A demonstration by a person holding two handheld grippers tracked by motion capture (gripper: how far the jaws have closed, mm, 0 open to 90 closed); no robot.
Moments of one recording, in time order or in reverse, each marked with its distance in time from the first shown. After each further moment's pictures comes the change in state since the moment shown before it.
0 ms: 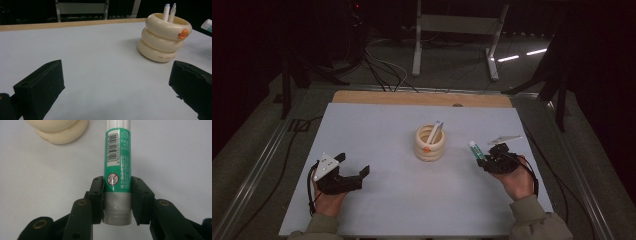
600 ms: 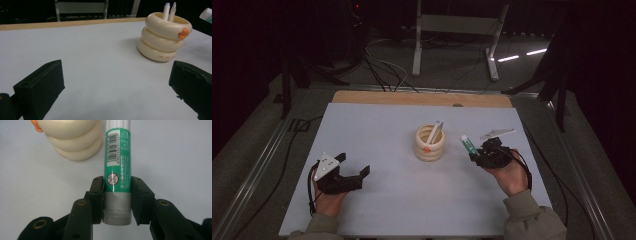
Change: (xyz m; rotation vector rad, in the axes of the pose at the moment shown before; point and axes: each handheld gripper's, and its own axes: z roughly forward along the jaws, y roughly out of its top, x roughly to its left) left arm 0.000 0.000 0.001 0.006 -0.004 0.001; right arm 0.018 0.025 -0.005 -0.040 0.027 -0.041
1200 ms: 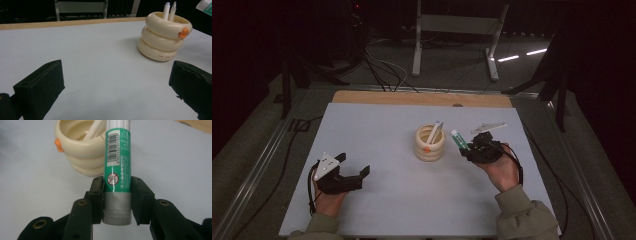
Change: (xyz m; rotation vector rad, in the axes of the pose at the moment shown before) left arm 0.001 0.000 0.000 0.005 -0.001 0.000; right arm 0.019 0.025 0.001 -0.029 0.033 -0.031
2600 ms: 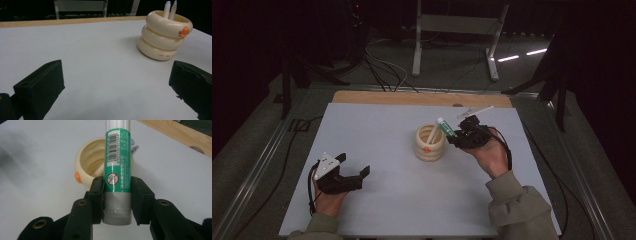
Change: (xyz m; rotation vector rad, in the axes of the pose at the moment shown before) left arm 0.001 -0.001 0.001 0.006 -0.005 -0.007; right arm 0.013 0.052 0.004 -0.012 0.064 -0.049
